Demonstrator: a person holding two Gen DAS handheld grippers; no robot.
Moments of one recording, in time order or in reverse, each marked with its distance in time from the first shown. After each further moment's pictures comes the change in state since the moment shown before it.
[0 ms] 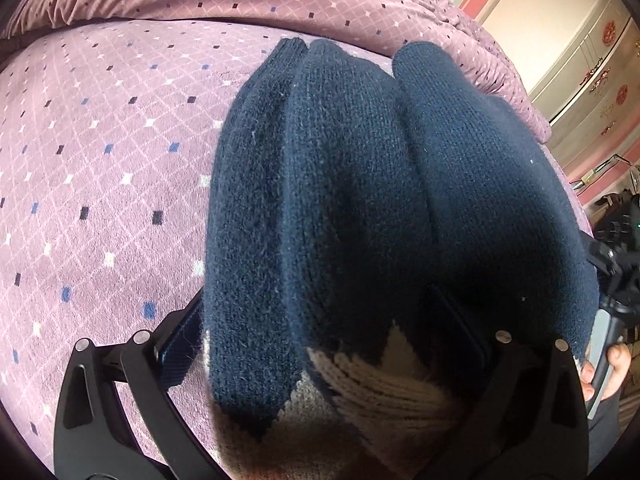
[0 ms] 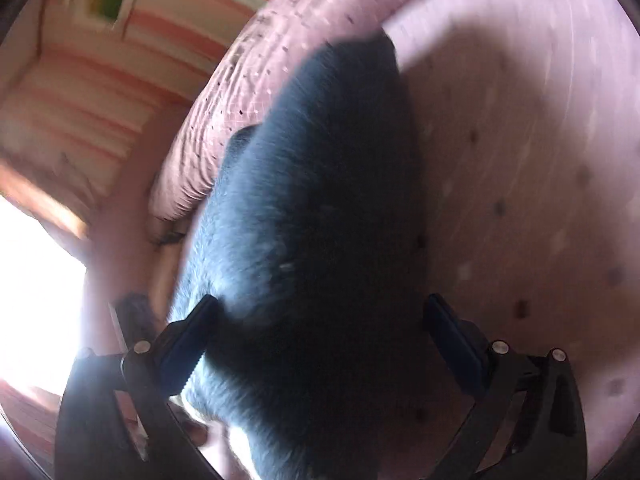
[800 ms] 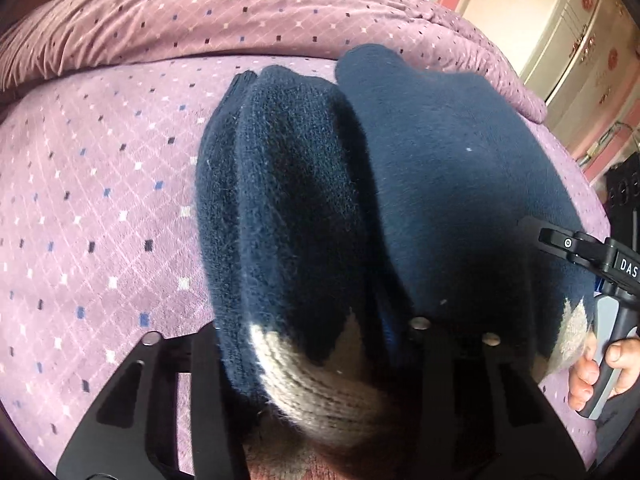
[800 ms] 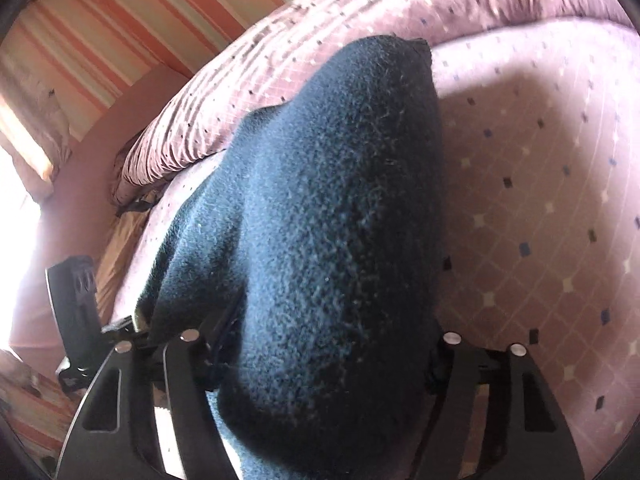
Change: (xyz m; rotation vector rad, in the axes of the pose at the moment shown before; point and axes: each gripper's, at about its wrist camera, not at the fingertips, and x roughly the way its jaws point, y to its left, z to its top) left arm -0.017 -0.044 -0.008 0.122 -0.041 0.068; right arm 0.027 0.066 0.000 -0.285 -0.051 -0.231
